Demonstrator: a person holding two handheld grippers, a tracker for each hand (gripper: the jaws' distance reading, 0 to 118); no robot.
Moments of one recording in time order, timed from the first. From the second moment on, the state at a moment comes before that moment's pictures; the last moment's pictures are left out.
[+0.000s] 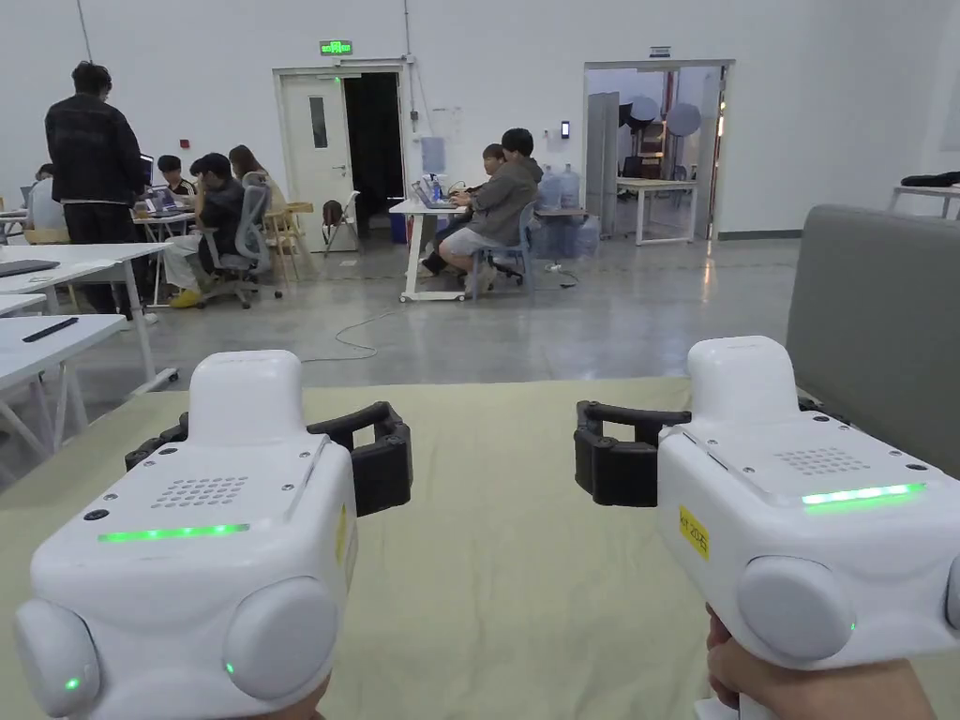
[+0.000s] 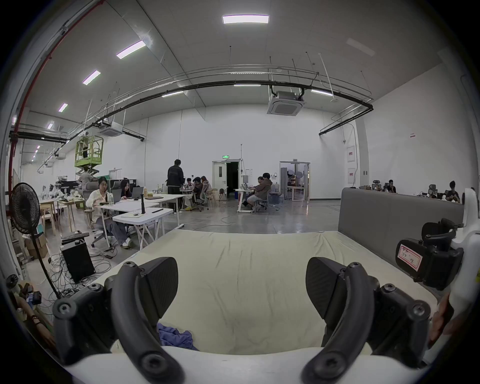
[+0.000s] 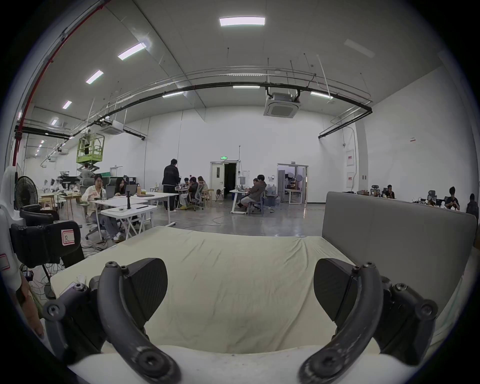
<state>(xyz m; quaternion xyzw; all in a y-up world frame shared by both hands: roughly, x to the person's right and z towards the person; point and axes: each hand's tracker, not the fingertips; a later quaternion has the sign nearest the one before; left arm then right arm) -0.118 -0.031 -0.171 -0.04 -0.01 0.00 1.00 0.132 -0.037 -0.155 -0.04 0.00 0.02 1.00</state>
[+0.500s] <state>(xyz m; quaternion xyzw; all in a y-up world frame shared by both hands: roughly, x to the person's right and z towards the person) -0.117 -0.031 -0.171 -0.04 -0.02 0.00 1.00 0.132 -0.039 -0.156 -0.05 0.00 0.03 1.00</state>
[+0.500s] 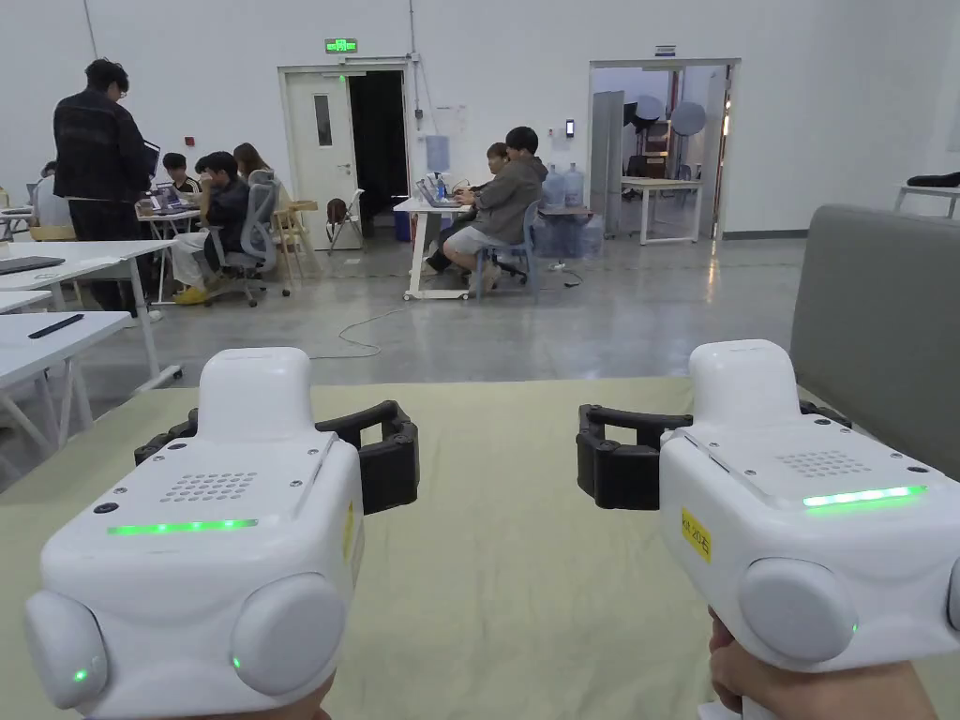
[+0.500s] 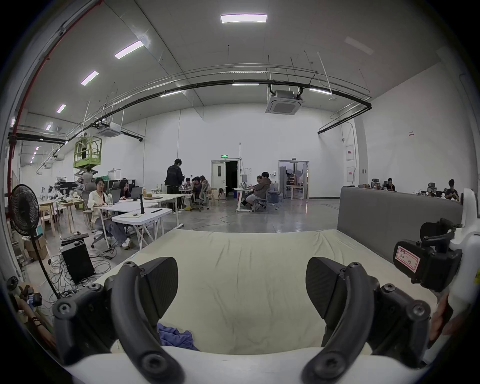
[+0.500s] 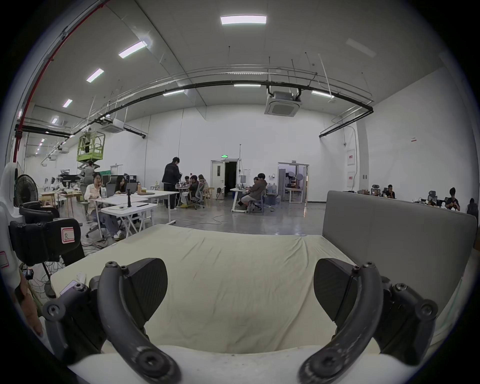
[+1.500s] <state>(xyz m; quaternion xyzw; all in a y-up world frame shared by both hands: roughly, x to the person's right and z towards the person) -0.118 -0.031 -0.170 -0.04 -0.02 0.00 1.00 0.132 -0.040 -0.153 -0.05 -0.01 0.02 1.00</state>
